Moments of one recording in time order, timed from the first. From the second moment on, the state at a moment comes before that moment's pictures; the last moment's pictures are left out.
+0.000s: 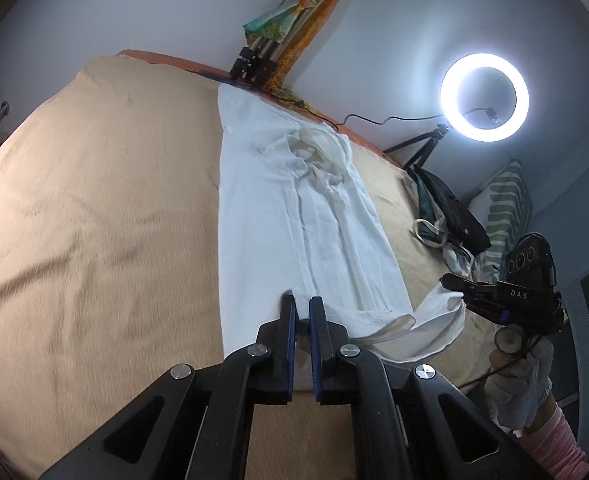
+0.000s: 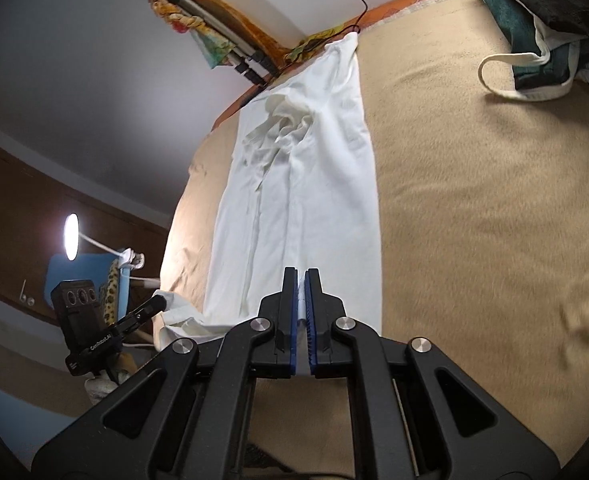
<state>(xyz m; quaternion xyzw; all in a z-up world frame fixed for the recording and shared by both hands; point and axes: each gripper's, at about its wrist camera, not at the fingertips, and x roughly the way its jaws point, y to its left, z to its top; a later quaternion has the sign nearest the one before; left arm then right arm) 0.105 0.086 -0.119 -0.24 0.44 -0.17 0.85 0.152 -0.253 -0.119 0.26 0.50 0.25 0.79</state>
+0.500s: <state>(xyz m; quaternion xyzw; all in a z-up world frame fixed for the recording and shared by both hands) 0.150 0.106 -0.143 -0.27 0.44 -0.11 0.85 0.211 -0.249 -0.145 0.22 0.51 0.18 0.81</state>
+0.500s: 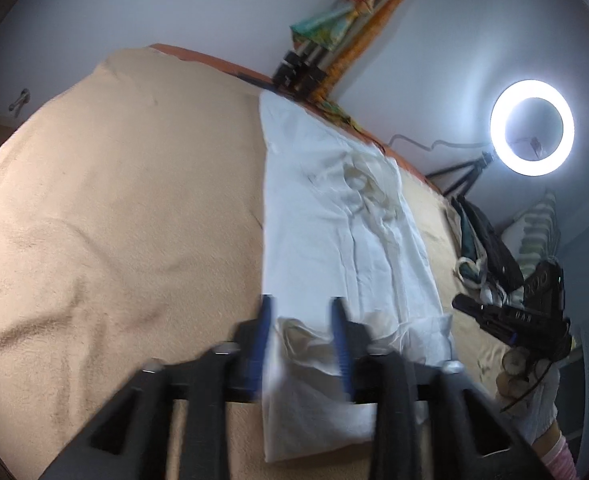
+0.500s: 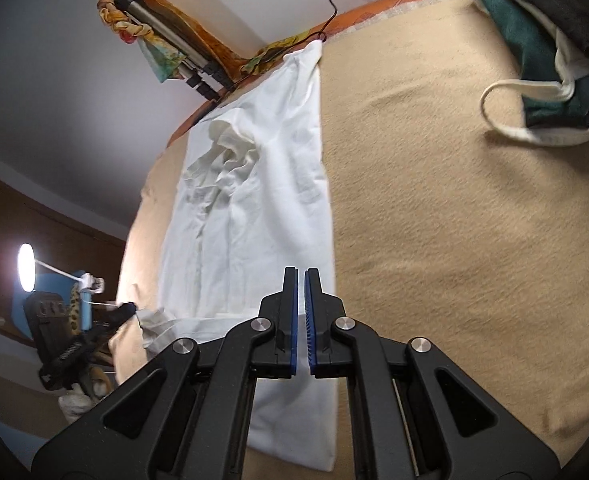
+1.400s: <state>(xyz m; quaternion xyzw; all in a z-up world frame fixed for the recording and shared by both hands) 0.153 0.060 -0.161 -0.11 0.44 -0.15 0.88 0.194 -0.228 -0.151 0.10 0.50 0.23 0.83</state>
